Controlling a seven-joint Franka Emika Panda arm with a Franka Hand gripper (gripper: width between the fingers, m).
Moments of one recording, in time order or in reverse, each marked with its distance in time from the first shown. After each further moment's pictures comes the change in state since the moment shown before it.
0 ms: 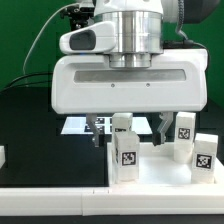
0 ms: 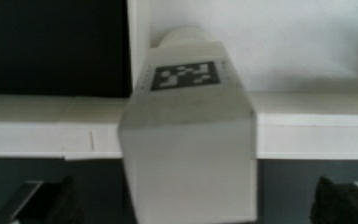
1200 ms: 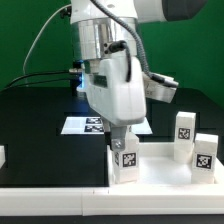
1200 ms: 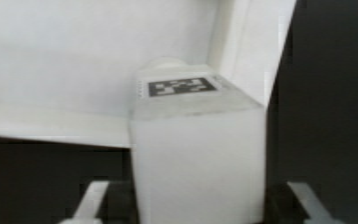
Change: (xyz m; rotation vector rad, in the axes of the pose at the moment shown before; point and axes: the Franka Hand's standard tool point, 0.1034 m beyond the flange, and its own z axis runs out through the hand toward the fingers) arm -0.011 0.018 0.003 0.050 -0.063 1.392
